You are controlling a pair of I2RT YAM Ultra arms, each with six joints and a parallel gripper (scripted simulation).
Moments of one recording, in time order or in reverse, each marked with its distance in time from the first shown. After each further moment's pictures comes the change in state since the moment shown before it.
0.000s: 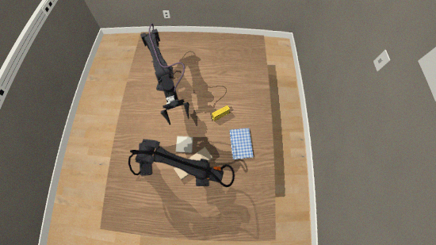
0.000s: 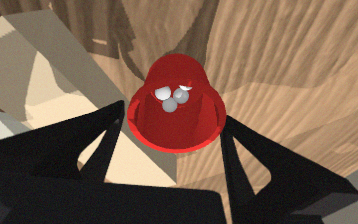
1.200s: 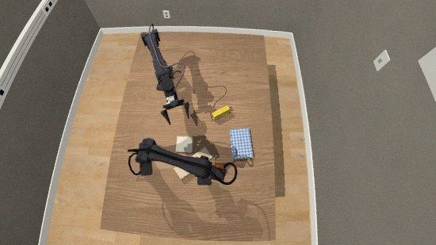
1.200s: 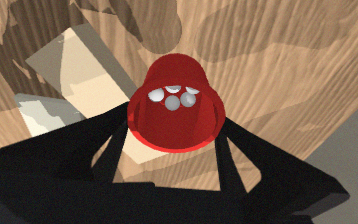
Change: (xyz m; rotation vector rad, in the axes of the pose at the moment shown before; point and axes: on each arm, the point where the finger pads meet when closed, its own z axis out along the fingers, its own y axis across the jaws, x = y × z) left arm 0.000 0.000 0.000 0.000 0.000 0.000; right arm -0.015 -0.003 -0.073 0.011 -0.043 0.000
